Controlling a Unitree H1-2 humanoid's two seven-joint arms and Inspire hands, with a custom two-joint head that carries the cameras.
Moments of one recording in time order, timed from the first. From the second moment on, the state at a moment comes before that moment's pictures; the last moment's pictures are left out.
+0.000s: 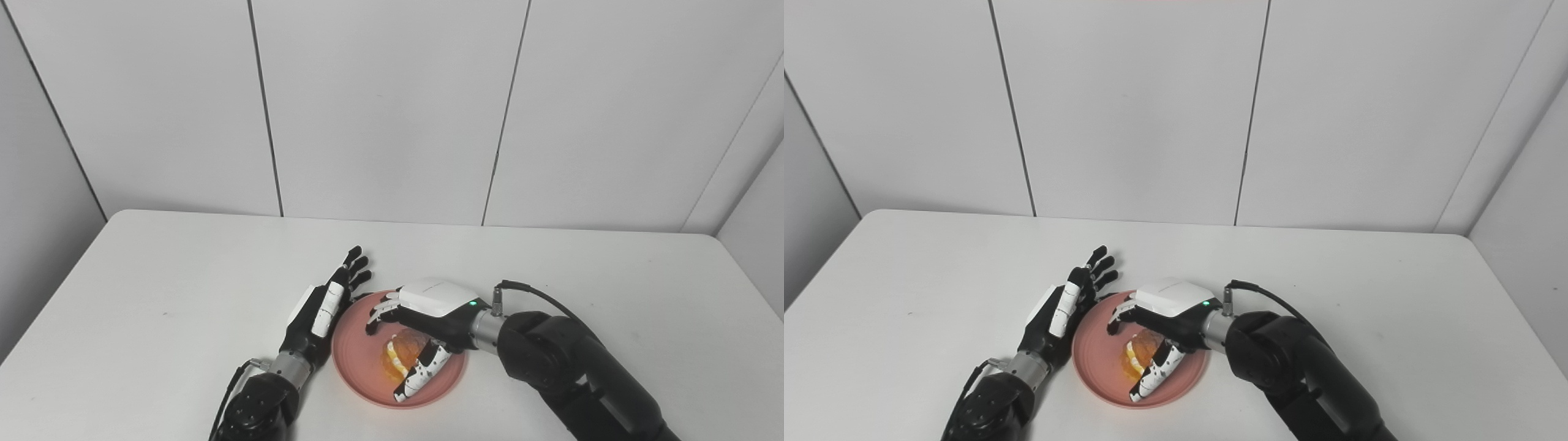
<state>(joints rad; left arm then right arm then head) -0.42 0.09 -0.09 0.38 -0.13 -0.05 -0.22 -0.69 -0.27 0.52 0.08 -0.72 0.00 0.64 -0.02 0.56</state>
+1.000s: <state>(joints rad) -0.41 0.04 -0.02 0.41 -0.07 -0.19 -0.12 -0.45 -0.11 0.10 0.15 -0.28 -0.10 0.22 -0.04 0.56</state>
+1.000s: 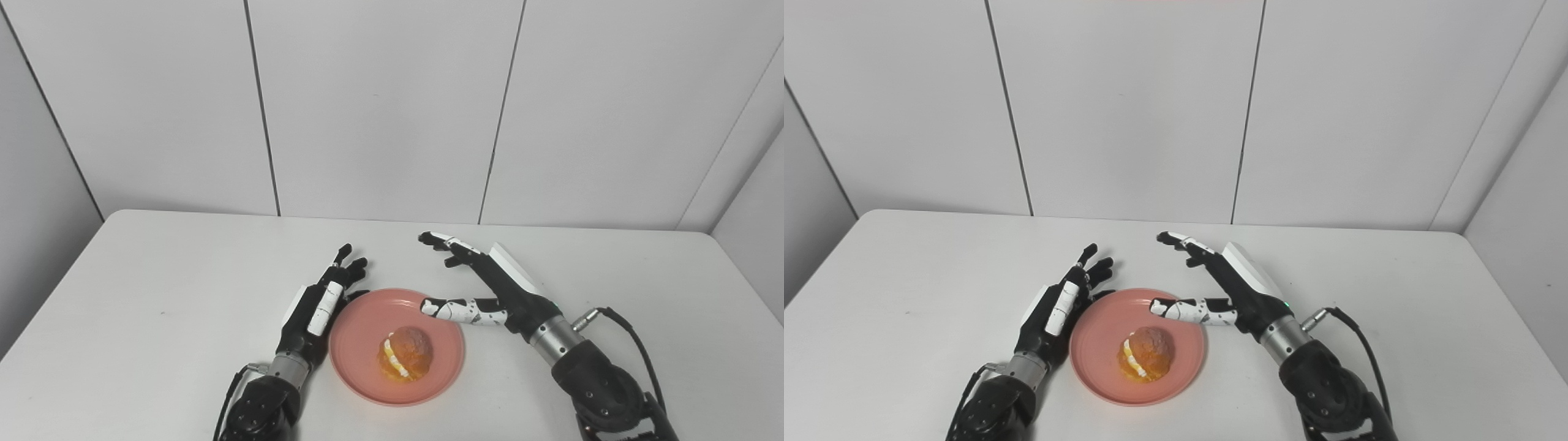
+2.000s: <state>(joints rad) -0.41 0.03 -0.02 0.44 0.11 -0.24 0.09 -0.47 0.07 -0.05 0.54 -0.06 -0.42 -0.14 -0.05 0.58</state>
